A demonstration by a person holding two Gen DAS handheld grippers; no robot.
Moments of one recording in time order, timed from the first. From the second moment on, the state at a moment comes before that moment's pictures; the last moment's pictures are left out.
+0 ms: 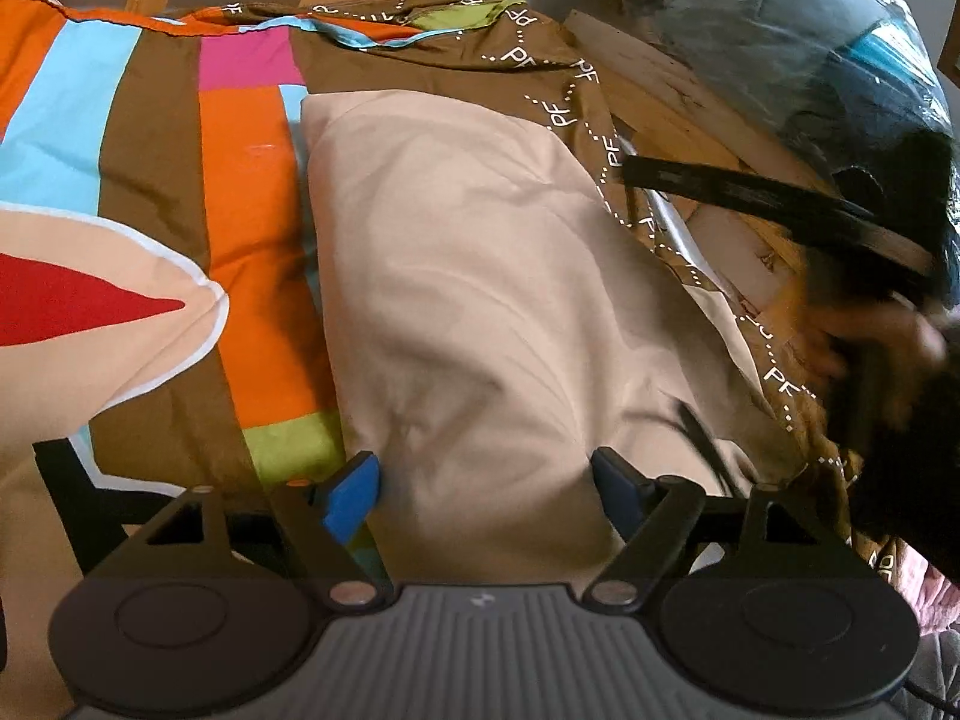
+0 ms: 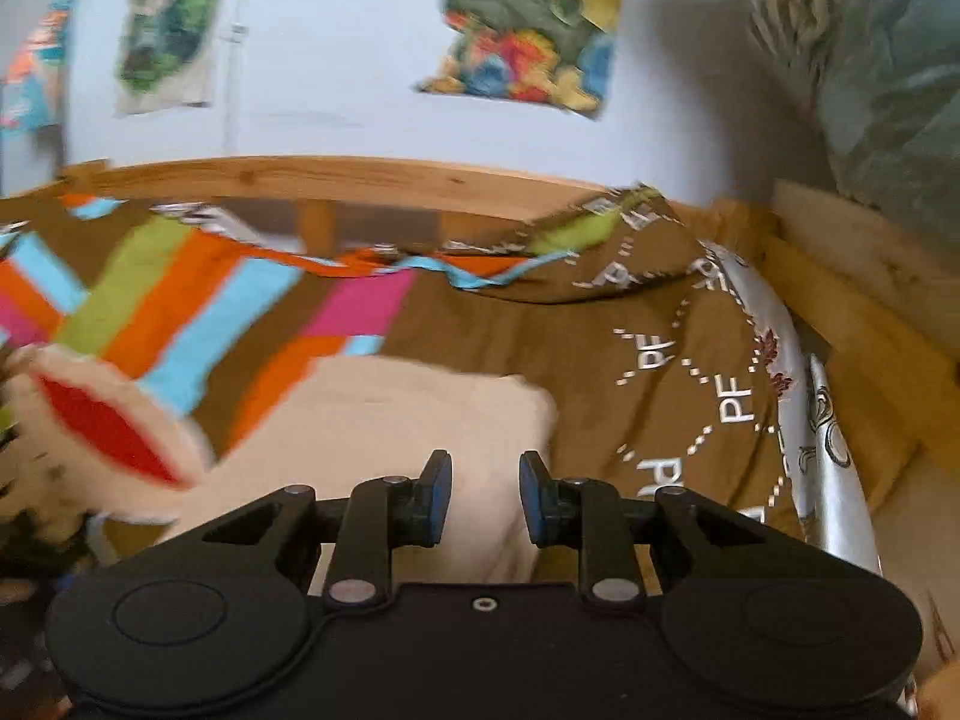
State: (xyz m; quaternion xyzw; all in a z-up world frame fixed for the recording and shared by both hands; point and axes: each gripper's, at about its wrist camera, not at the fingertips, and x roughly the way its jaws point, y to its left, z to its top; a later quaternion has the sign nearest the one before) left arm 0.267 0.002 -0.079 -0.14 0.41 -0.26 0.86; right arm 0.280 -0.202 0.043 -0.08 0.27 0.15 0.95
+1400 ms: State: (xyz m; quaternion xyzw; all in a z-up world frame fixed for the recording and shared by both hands) left arm 0.265 -0.001 -0.079 -0.15 0.42 -0.23 0.87; right arm 0.155 -0.179 -0.033 -0.31 0.21 -0.01 0.93
